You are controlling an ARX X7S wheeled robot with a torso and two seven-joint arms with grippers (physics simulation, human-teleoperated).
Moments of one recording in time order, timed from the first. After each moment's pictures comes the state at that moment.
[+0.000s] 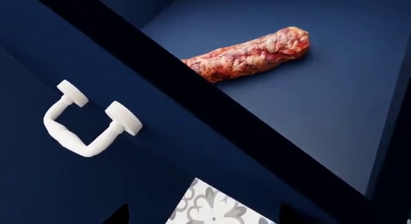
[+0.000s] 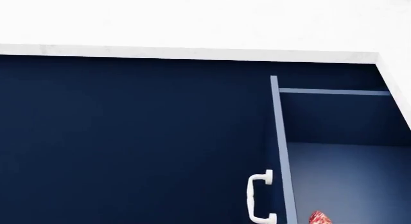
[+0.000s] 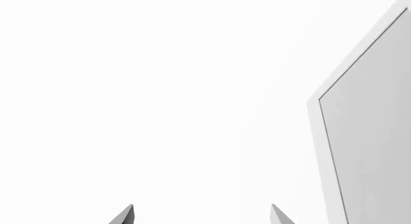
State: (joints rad) left arm -0.89 -0.02 1.84 -0.48 -0.89 -0.07 -0.44; right arm -0.55 0.00 0.09 -1.05 -0.13 -0.45 0.06
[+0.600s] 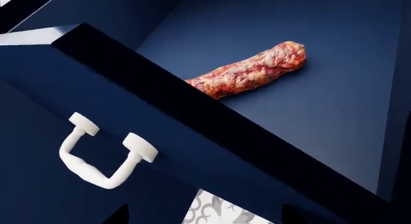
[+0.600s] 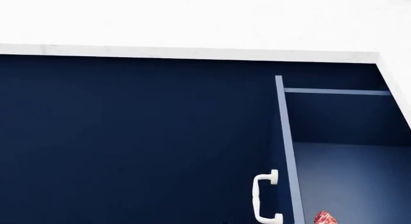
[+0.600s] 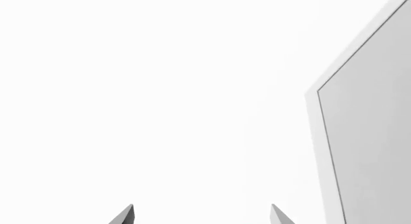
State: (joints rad) left arm -0.89 -0.02 1.61 -0.42 -0.68 -0.28 -0.27; right arm -0.56 0.00 0.09 -1.05 -0.13 -0.43 0.07
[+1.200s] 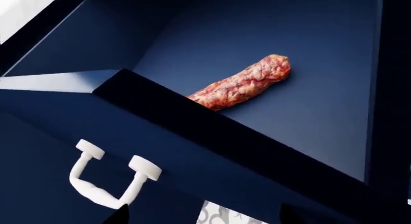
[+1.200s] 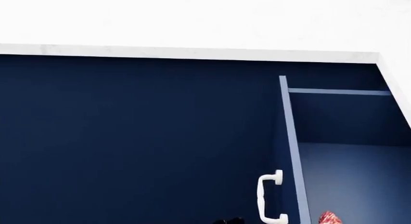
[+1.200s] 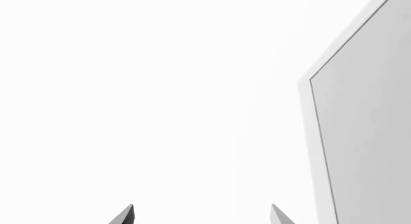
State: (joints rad) left arm -0.91 -0.02 1.57 -0.33 -0.60 -0.36 -0.22; right arm -0.59 0.00 0.09 -1.05 -0.13 -0.41 0.11
